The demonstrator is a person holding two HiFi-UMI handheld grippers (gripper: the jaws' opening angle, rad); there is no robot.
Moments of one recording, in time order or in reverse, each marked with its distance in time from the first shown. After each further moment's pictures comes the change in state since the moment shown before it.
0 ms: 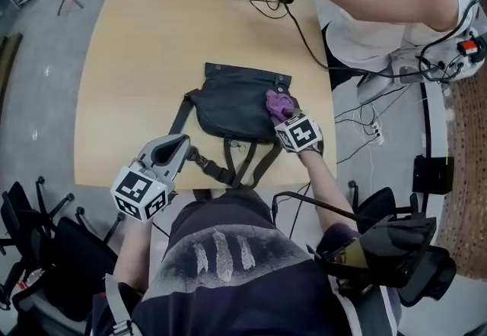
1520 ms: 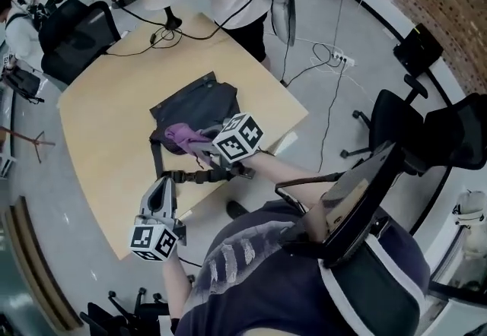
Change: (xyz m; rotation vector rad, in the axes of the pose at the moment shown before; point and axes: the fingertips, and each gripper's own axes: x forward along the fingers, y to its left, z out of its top) left arm -0.052 -0.081 -0.005 0.091 -0.051 -0.116; right arm -0.128 0.174 0.067 0.413 -0.658 0.442
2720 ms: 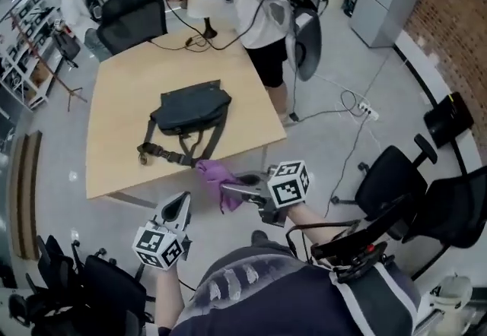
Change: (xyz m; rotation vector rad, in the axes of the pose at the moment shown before) left arm -0.017 -0.264 -0.048 0.036 0.022 0.163; right arm -0.281 0.109 -0.110 0.072 -0.058 0.460
